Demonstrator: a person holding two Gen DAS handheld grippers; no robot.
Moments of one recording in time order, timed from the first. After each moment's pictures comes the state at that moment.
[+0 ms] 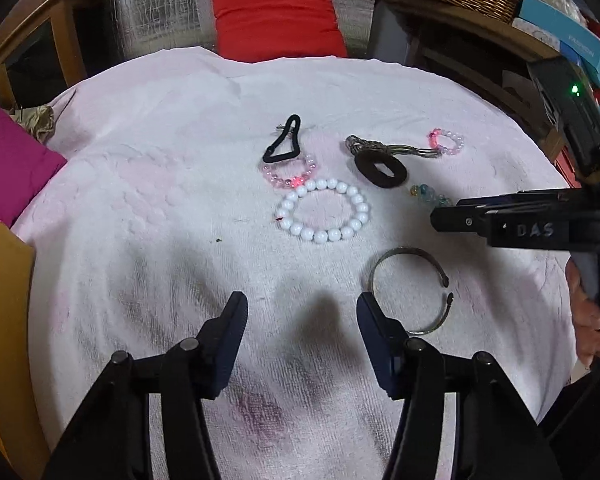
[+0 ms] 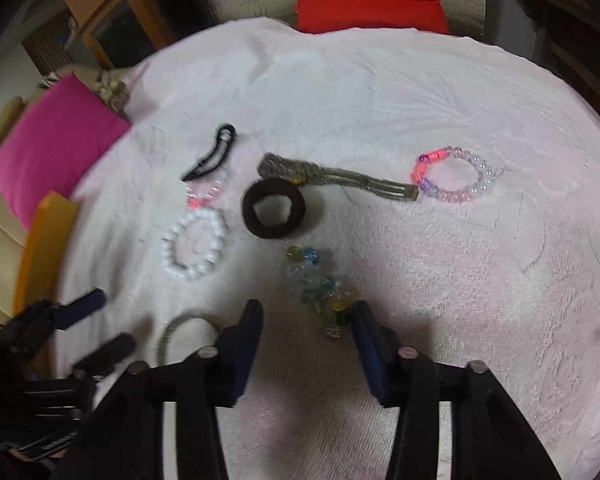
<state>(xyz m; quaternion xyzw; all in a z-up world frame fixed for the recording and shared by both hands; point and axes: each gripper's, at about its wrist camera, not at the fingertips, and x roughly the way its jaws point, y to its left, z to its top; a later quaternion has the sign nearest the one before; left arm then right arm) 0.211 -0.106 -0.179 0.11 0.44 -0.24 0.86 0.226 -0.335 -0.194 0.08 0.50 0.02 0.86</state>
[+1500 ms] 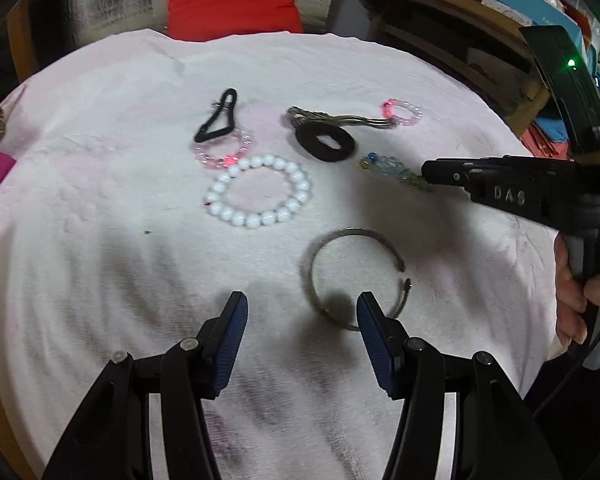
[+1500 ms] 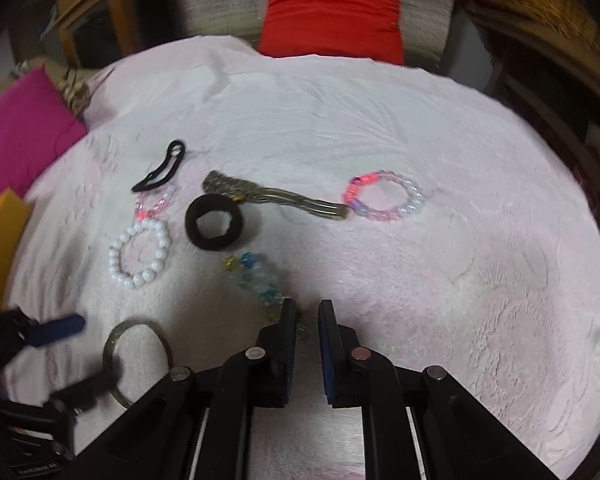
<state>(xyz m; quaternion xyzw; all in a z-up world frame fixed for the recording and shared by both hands) 0.213 -0.129 -0.195 0.11 0.48 -0.32 0.81 0.210 -0.351 -0.182 0.05 0.47 -0.06 0.88</state>
